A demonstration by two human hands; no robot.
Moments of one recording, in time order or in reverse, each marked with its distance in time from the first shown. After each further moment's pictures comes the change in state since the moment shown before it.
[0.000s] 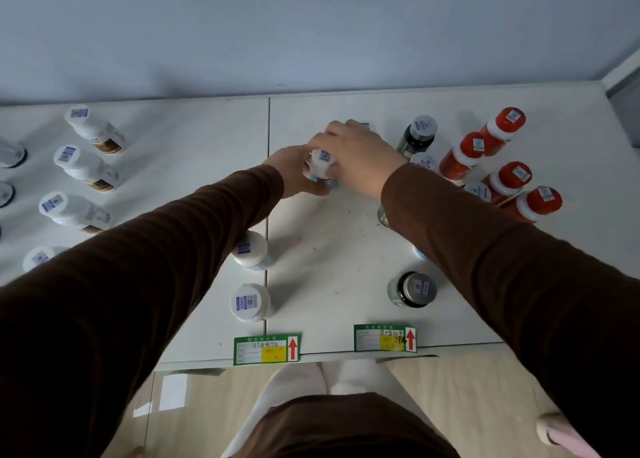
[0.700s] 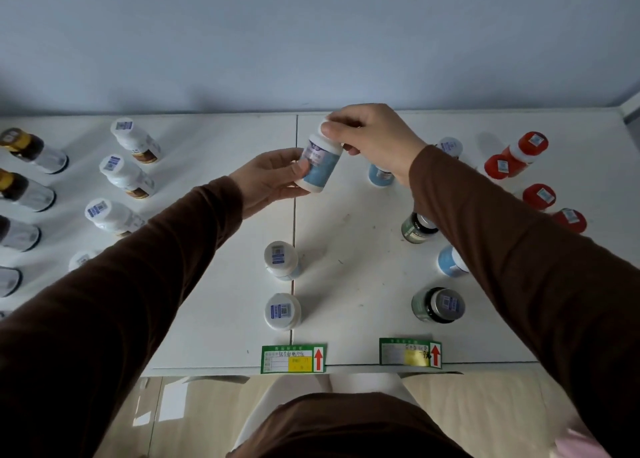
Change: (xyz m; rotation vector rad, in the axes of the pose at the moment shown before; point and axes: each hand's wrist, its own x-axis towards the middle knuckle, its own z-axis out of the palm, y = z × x) left_hand -0.059 -0.036 -0.063 -1.014 -0.199 0.032; right_hand 0.026 -0.028 -0.042 0.866 0.166 0.229
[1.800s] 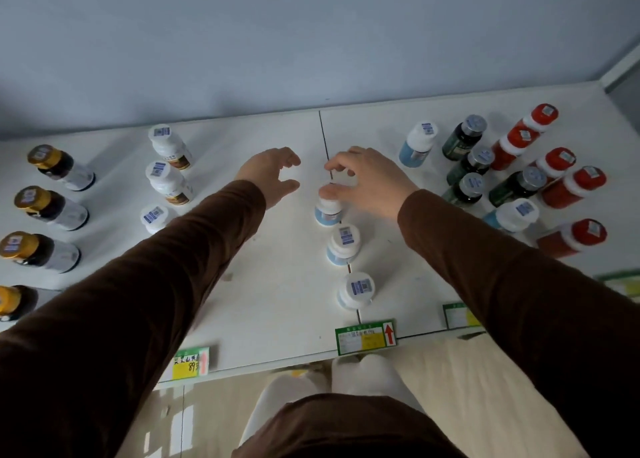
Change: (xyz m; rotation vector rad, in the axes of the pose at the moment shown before) left_hand -0.033 -0.012 -0.080 1.193 0.327 0.144; right_hand -0.039 -0.010 0.111 -0.558 -0.032 0.002
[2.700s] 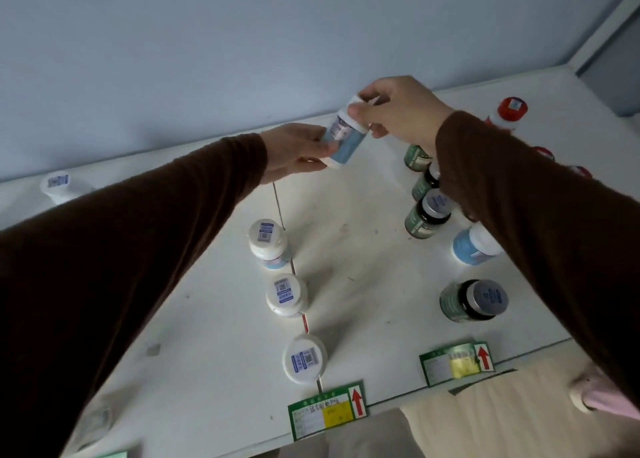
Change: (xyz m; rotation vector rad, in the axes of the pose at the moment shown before) left_hand 0.127 0.106 0.037 -0.830 -0.596 -0.050; right_hand 0.050 0.118 -0.102 0.395 0.224 0.243
